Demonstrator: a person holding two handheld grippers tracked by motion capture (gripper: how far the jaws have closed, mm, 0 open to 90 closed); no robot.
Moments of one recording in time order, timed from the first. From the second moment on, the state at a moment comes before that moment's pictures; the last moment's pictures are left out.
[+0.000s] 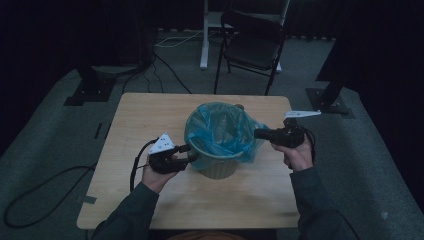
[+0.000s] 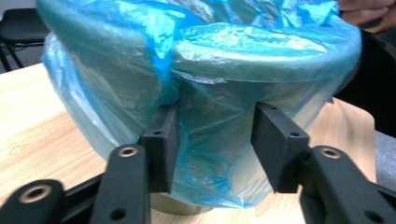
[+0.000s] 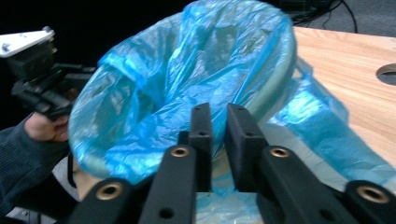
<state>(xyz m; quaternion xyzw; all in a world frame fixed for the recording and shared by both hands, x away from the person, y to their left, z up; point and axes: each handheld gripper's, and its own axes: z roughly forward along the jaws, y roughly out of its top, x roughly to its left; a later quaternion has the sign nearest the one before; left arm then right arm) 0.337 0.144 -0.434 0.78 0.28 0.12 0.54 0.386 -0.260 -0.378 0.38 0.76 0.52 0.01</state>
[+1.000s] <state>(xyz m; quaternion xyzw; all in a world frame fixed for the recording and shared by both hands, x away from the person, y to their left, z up) 0.346 0.158 -0.432 0.78 0.31 0.15 0.51 0.395 -0.248 -0.419 0.40 0.81 0.43 0.01</state>
